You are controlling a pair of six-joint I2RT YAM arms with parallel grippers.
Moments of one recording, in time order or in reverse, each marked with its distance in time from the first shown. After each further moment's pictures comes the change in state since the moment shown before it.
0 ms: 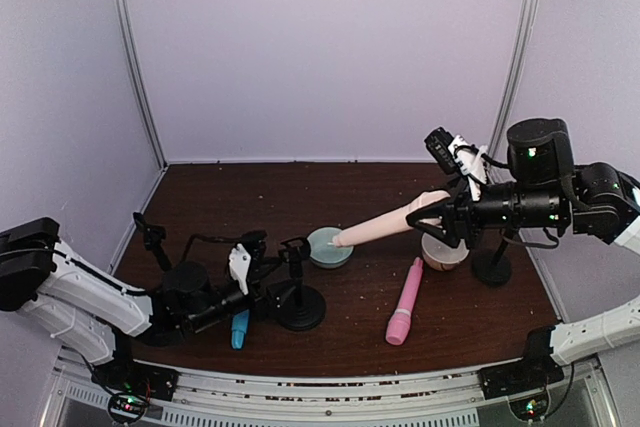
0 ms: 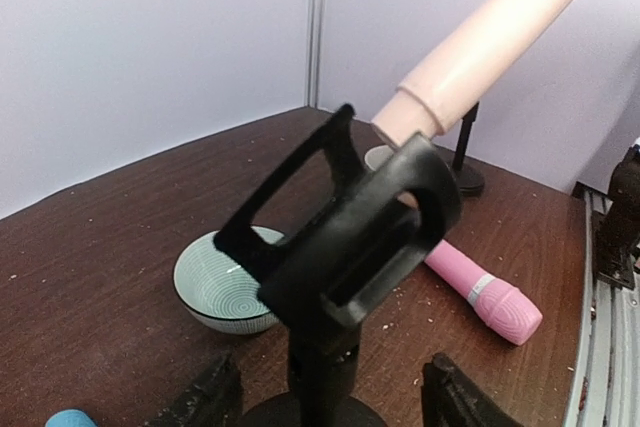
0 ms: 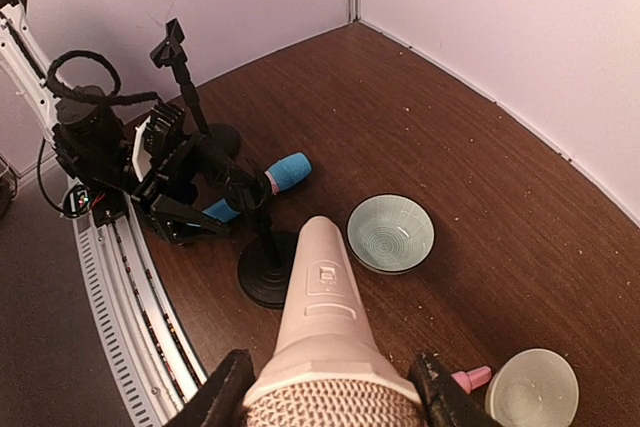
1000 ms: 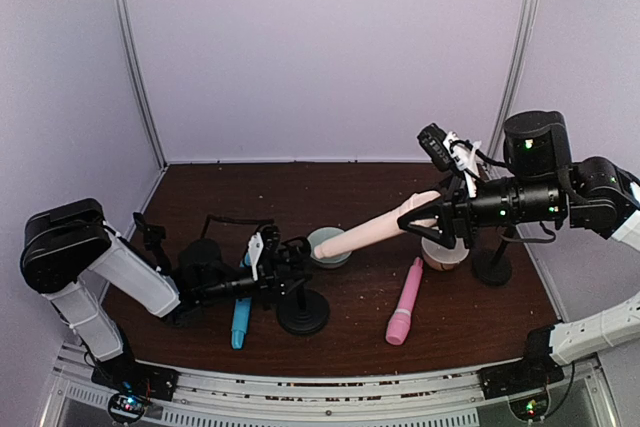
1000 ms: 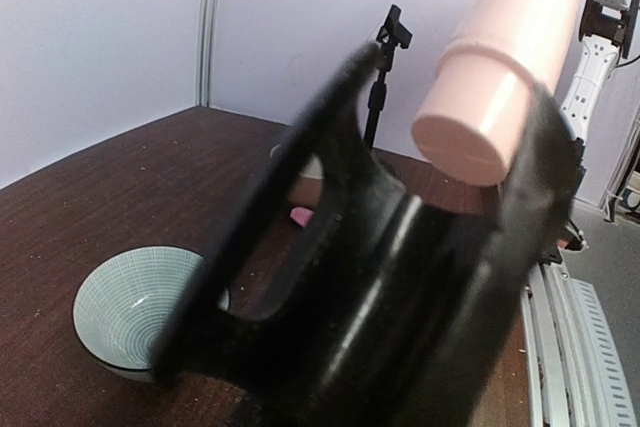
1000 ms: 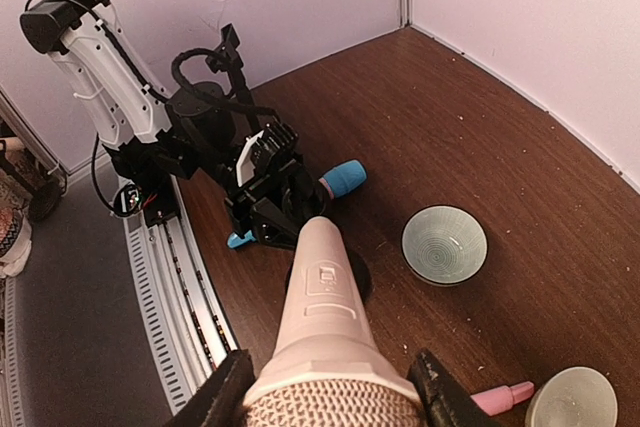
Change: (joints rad) left arm 0.243 0.262 0.101 0.187 0.592 -0.031; right arm -0.004 0.030 0.038 0.013 -0.146 0.026
